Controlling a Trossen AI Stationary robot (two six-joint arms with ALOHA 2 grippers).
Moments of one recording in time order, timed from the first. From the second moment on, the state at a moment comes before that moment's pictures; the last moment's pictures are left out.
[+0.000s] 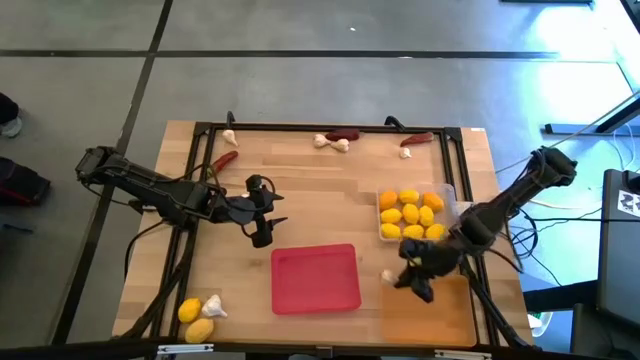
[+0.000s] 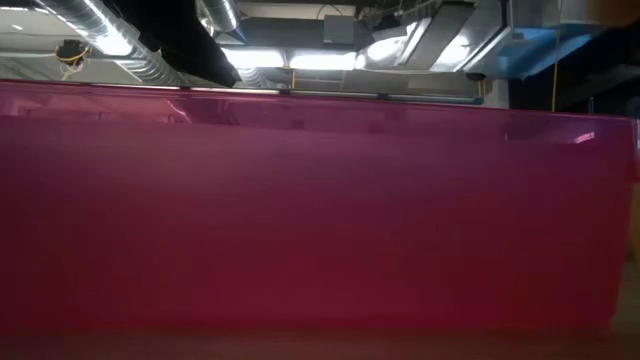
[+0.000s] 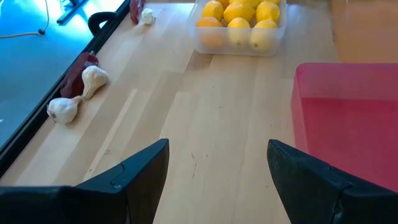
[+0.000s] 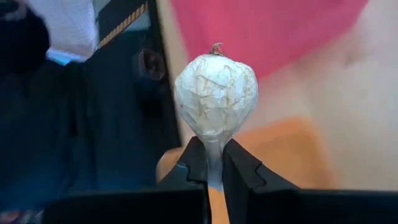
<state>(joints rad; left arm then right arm) -0.25 1.13 0.79 -0.36 -0.51 -0.23 0.66 1.15 0.84 -0.42 0.03 1.06</state>
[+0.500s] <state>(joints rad) -0.25 1.13 0.79 -0.36 -0.51 -0.23 0.94 1.19 0.84 -0.55 0.12 1.55</state>
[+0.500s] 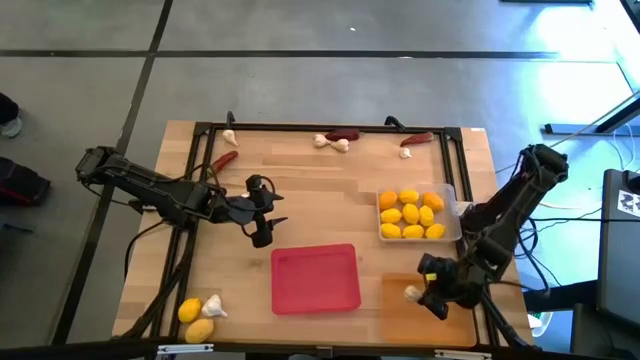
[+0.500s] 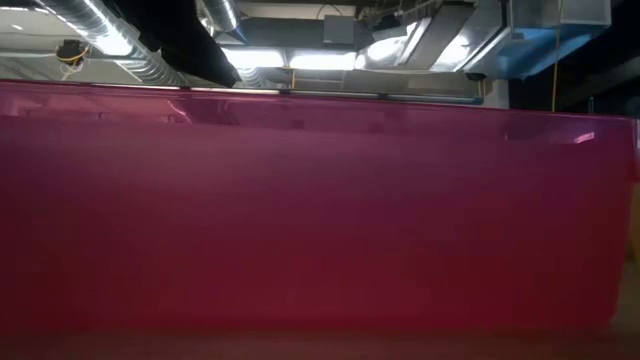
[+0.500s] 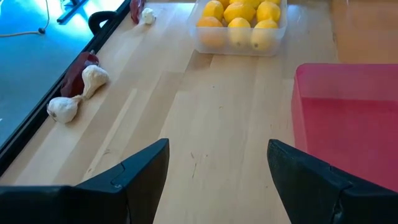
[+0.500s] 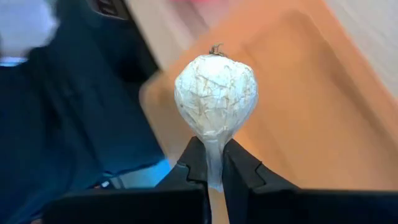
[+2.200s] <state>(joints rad) -0.25 1.13 0.79 -0.35 -0.51 -0.25 1.07 1.46 0.84 -0.86 -0.23 1.99</state>
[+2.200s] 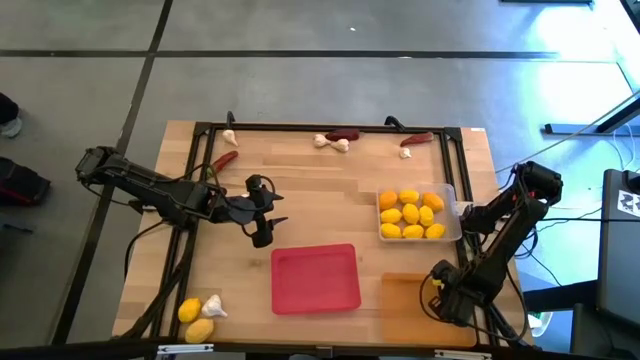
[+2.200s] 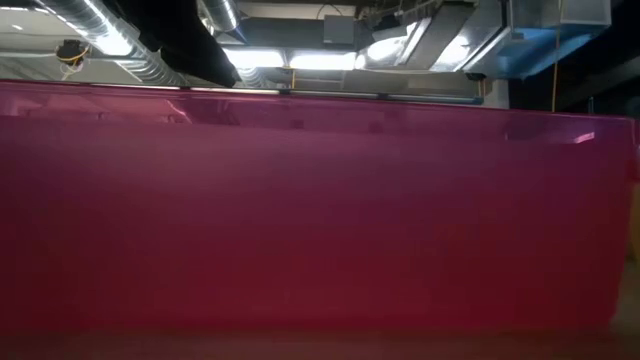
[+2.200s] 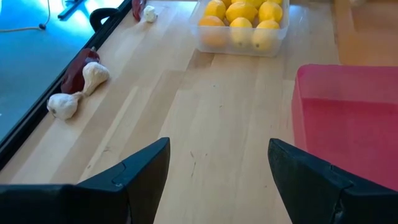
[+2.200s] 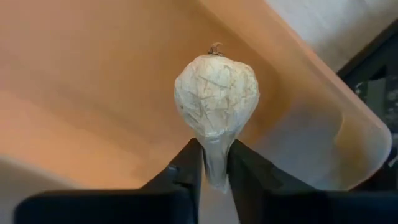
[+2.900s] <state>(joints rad) -0.23 1.13 0.79 -0.35 -0.51 -0.26 0.97 1.29 1.07 -1.02 0.35 1.70</state>
